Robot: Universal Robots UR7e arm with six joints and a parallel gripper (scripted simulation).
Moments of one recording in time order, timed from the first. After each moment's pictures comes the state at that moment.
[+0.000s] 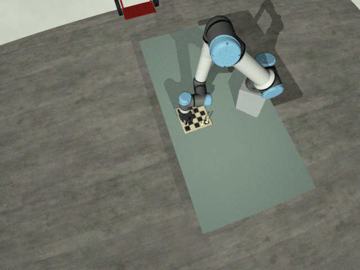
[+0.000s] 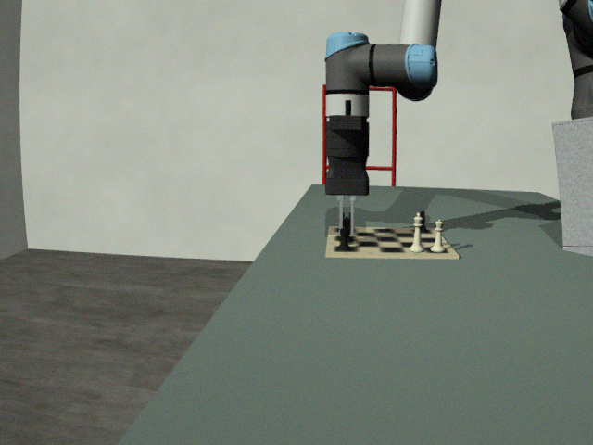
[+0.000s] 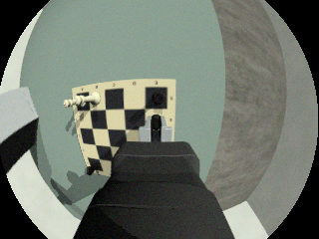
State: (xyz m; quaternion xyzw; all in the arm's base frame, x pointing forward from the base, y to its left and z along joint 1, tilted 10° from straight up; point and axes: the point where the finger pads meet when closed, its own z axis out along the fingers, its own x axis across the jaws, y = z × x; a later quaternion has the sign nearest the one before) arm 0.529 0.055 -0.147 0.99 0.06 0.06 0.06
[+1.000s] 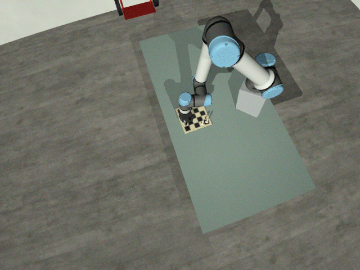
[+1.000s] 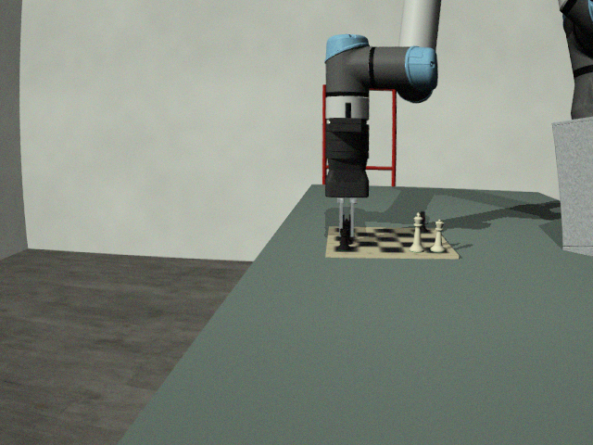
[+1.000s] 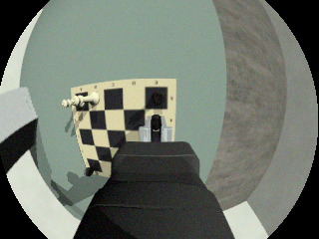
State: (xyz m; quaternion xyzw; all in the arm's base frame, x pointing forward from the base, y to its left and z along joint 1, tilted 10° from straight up) arm 0.530 0.055 -0.151 0.99 0.06 0.06 0.06
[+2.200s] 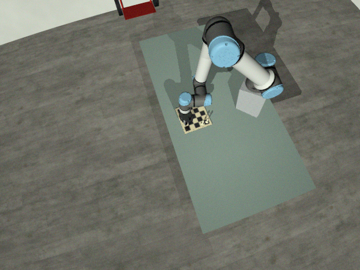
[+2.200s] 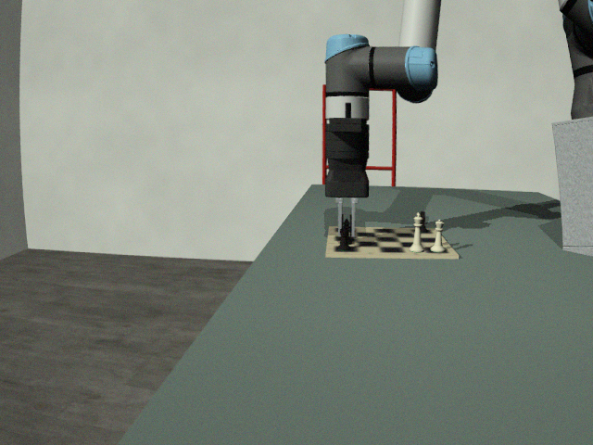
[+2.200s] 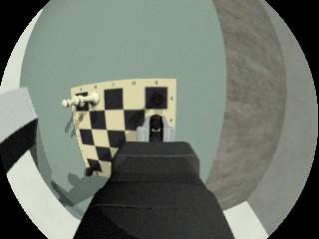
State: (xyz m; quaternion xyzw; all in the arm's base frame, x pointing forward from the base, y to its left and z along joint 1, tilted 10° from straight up) arm 0.530 0.055 -0.151 0.99 0.06 0.06 0.06
